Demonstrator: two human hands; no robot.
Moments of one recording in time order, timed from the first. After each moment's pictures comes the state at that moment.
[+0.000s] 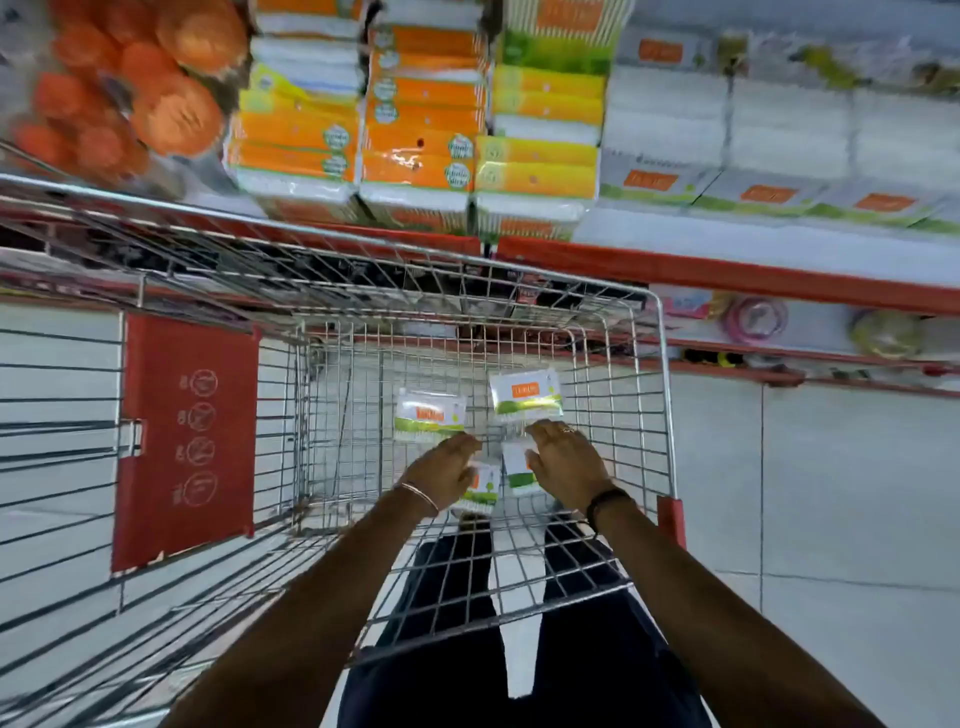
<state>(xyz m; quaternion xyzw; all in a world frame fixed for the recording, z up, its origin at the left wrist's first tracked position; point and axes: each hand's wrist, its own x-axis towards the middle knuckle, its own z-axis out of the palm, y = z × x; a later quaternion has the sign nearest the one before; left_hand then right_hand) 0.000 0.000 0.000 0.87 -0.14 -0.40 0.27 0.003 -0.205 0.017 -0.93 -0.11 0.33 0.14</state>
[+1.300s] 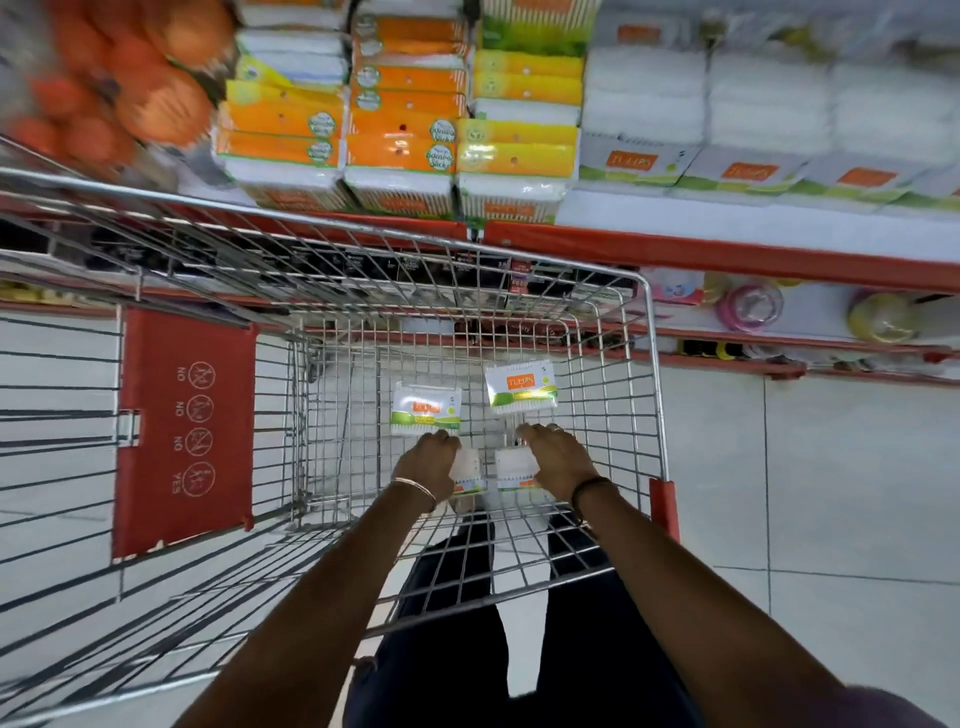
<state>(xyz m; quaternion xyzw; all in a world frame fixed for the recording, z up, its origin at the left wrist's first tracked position) -0.003 -0.004 0.021 0.89 -0.11 -0.42 0.11 -0.006 -0.204 0.019 -0.91 -0.11 0.38 0.14</state>
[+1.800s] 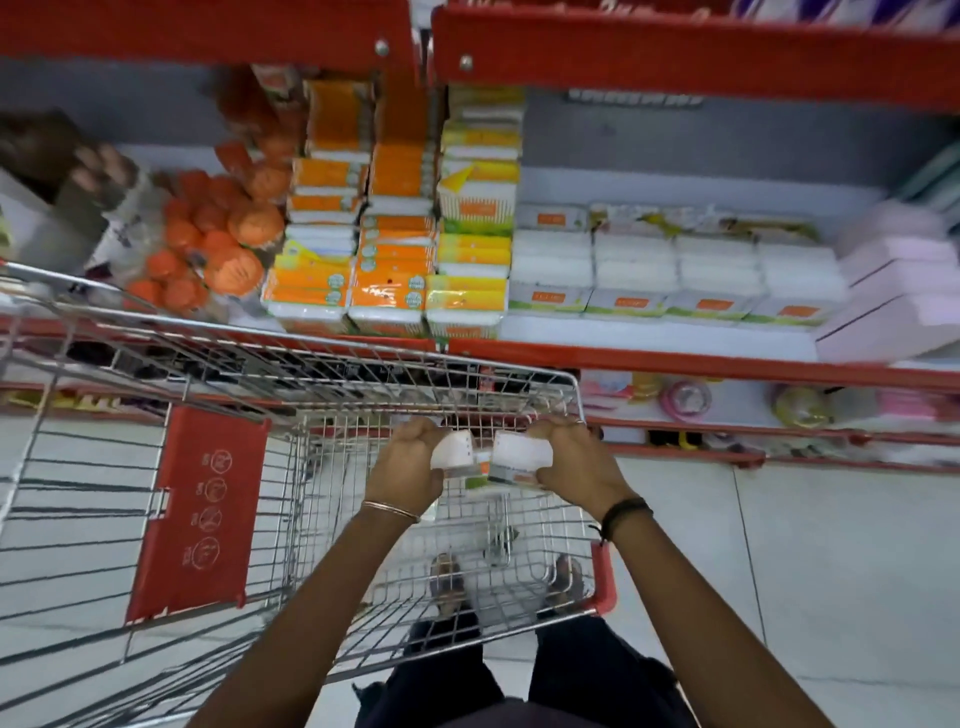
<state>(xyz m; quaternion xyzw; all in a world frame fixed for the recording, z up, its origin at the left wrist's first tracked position) 0.044 -0.037 0.181 0.96 -0.08 -0.12 0.25 0.045 -0.252 0.199 -0.95 -0.04 0.22 0.23</state>
